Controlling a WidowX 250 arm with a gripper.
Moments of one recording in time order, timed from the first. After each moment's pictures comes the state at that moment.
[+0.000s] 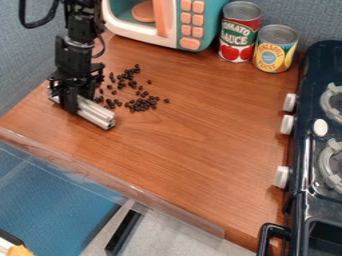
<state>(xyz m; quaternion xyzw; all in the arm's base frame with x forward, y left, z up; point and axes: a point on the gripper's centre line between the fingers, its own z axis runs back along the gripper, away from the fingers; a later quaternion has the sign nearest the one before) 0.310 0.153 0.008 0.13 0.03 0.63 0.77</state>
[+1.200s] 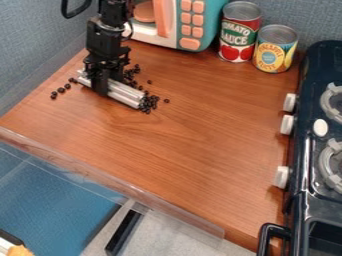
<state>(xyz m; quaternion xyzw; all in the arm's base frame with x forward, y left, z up) 0.361 0.128 0.006 0.11 0.03 0.65 0.75</state>
